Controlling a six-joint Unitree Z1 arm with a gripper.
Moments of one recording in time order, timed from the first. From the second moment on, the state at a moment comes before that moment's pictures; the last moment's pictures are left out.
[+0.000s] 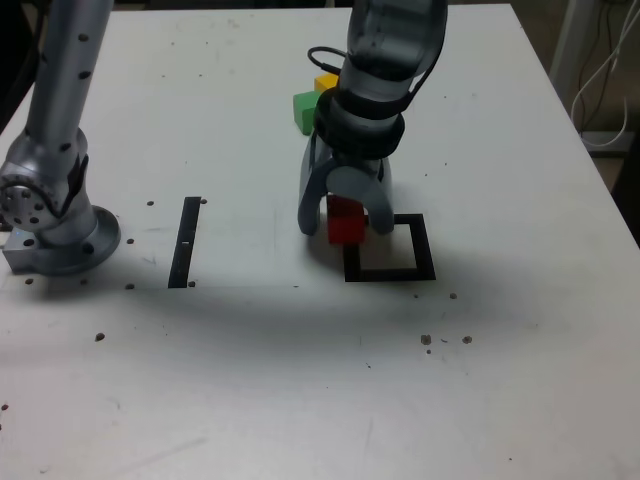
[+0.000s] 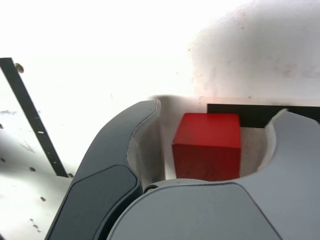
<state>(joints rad) -0.01 2.06 -1.38 1.16 0.08 0.02</state>
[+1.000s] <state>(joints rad) -0.07 2.06 -1.46 1.14 0.06 -0.01</state>
